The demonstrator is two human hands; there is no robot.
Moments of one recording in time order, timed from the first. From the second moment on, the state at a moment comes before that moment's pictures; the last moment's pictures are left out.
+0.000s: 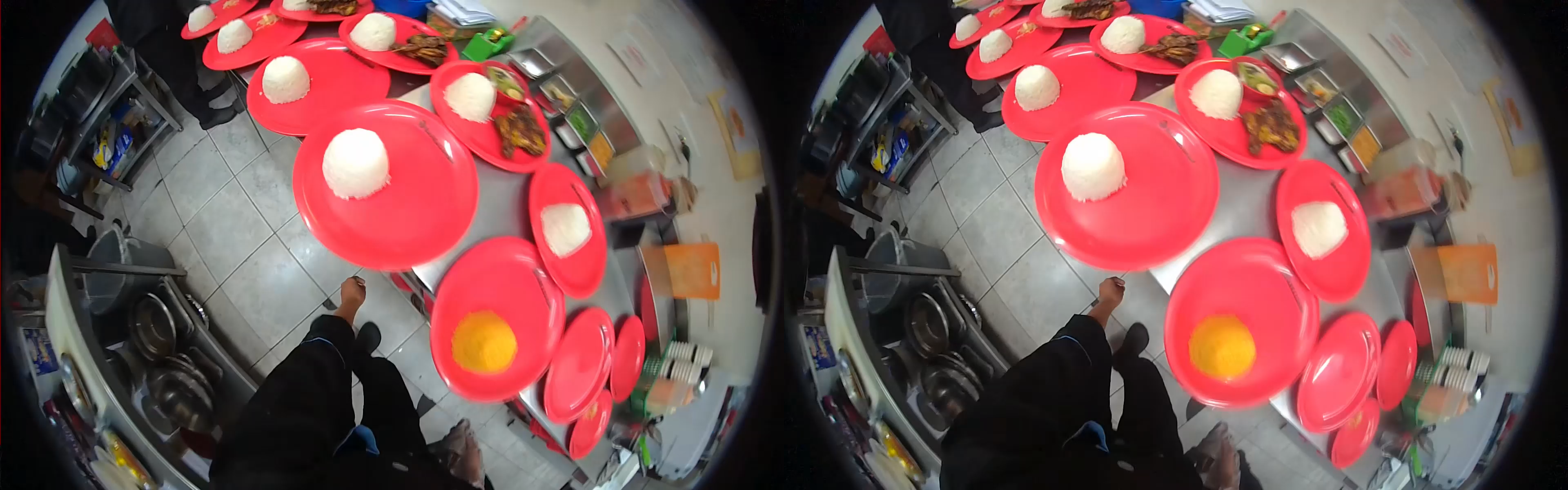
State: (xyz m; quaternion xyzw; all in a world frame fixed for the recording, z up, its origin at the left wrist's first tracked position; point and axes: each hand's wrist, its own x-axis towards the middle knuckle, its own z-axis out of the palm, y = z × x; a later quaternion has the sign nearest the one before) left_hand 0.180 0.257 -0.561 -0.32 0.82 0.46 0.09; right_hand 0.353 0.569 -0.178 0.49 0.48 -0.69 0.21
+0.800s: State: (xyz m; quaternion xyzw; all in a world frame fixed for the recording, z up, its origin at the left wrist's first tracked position) left_hand 0.134 0.252 -0.607 -0.49 0.63 0.59 -0.09; right_hand 0.267 0.490 -0.288 0.17 0.86 -0.42 0.24
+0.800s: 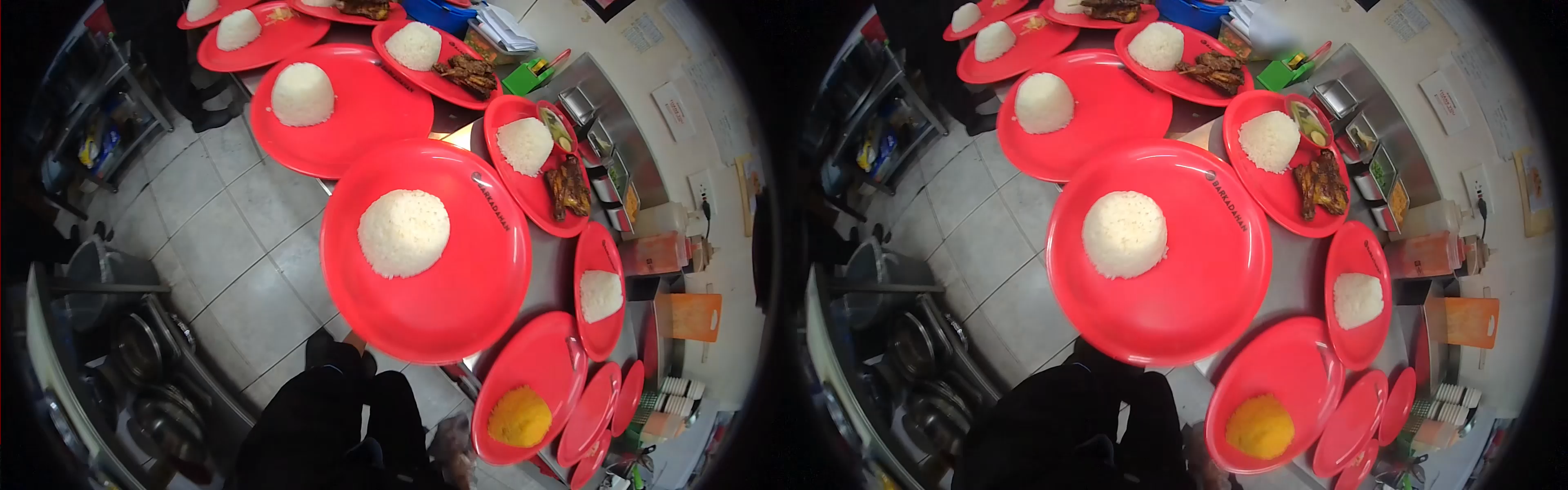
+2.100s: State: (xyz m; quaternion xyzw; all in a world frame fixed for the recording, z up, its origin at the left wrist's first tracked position) left_hand 0.395 -0.111 -0.012 -0.25 0.41 0.75 -0.45; right_hand 0.167 -0.087 -0.056 -0.45 0.65 -0.62 0.01
